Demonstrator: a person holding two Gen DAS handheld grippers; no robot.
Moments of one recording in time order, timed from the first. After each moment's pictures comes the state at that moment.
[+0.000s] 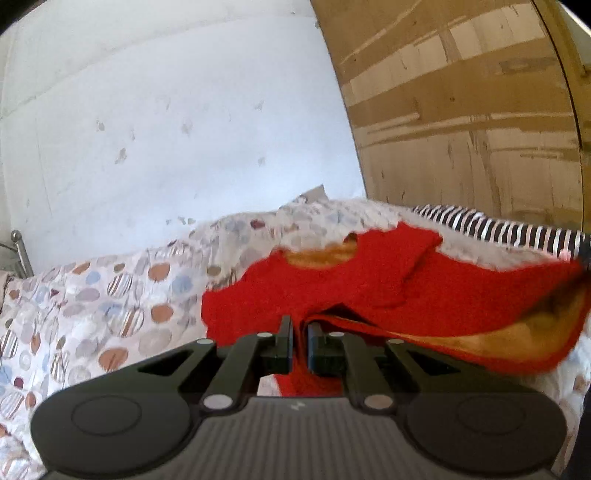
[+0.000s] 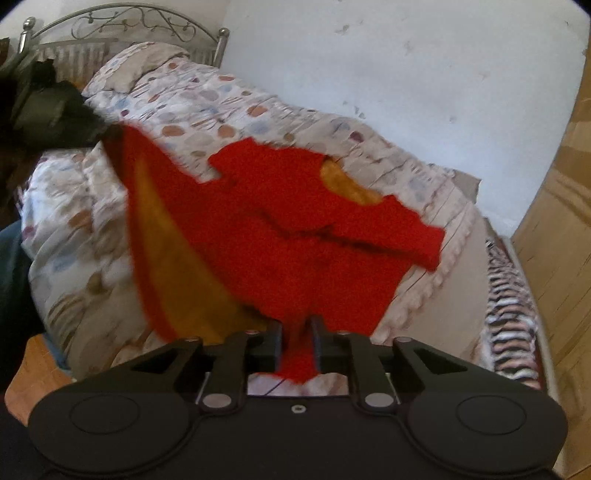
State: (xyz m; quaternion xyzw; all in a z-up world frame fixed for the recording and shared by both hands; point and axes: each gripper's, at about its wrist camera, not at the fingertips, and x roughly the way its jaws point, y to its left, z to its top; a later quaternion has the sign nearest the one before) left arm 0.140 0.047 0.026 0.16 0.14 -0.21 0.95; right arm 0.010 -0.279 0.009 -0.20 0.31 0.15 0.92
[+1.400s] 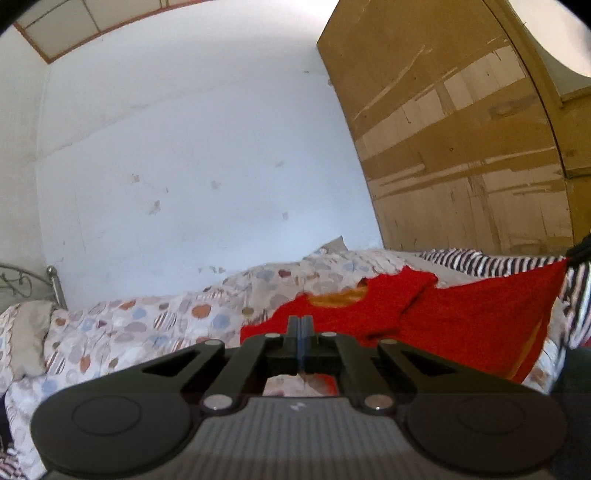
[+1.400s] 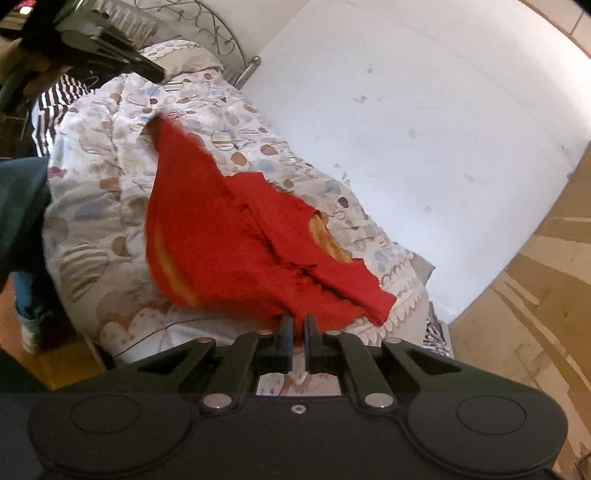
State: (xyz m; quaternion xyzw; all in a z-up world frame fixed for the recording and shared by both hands) left arm -0.001 0.092 0.038 0.16 0.05 -0.18 0.97; right arm -0.100 -0.256 0.032 -0.36 0.19 0.12 0.91
